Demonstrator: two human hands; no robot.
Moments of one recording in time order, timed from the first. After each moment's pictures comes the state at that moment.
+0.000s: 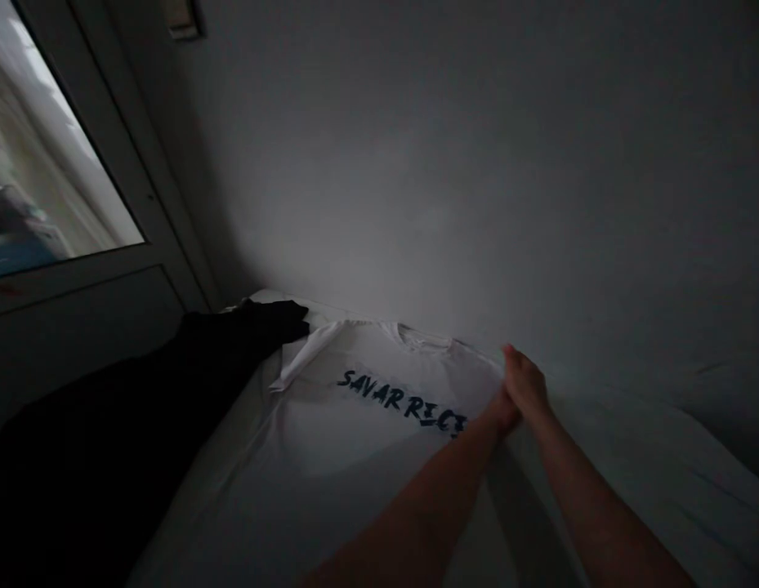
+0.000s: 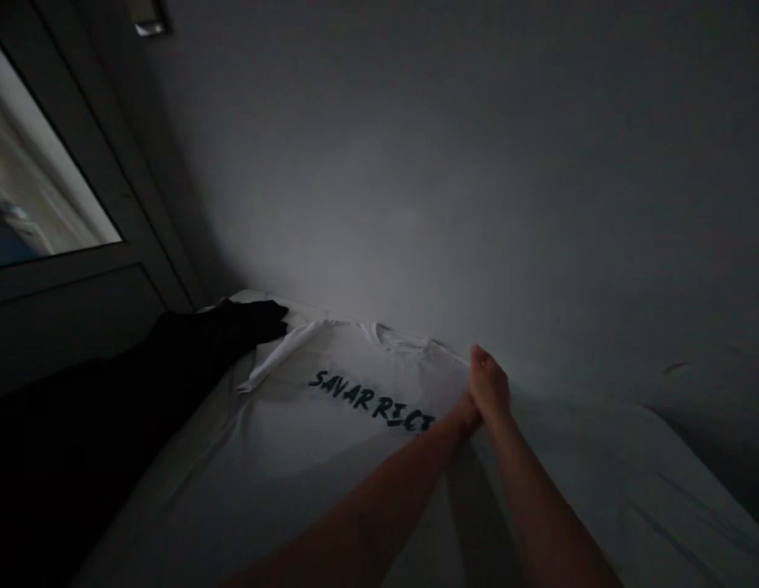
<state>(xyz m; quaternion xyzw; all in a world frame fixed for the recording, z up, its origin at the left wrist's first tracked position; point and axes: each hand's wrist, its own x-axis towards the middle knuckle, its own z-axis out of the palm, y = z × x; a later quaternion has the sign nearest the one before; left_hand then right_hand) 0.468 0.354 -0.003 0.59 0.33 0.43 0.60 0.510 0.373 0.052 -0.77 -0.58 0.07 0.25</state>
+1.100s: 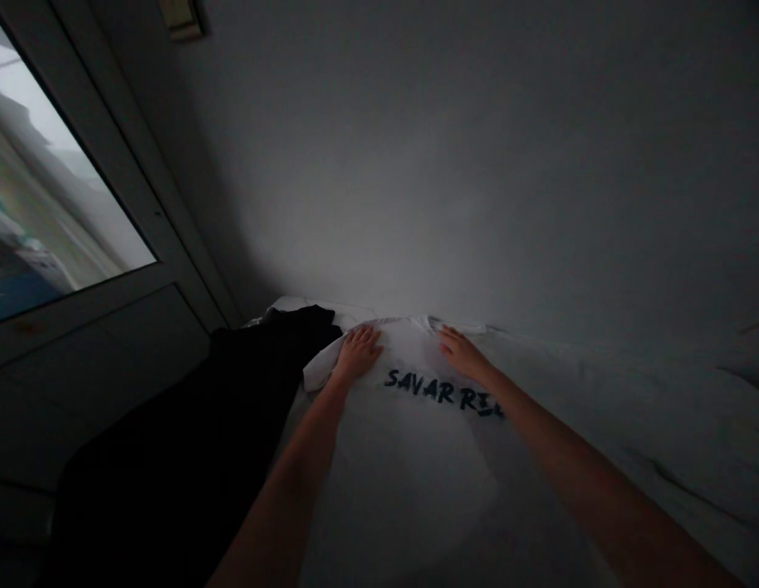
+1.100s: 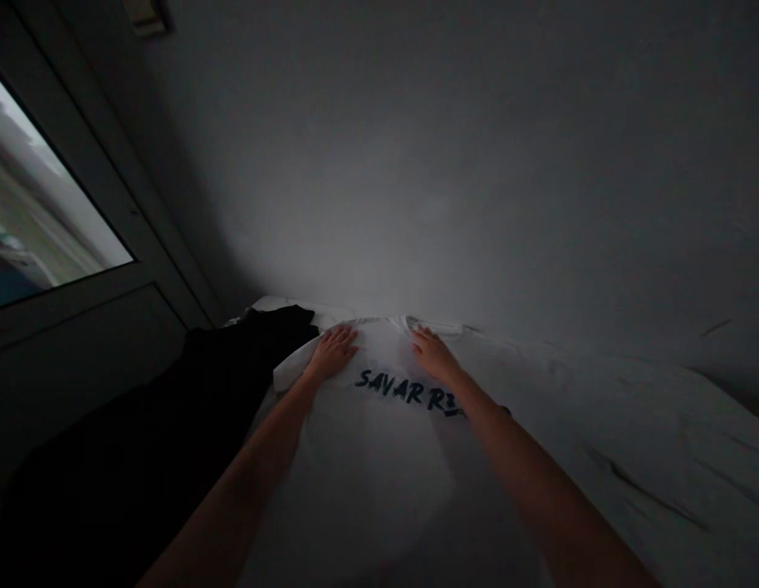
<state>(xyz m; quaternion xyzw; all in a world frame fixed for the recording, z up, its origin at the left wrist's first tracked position) 0.065 0.390 0.004 0.81 0.57 0.13 -0.05 0.347 0.399 0.028 -0.58 -0.81 0.01 0.09</state>
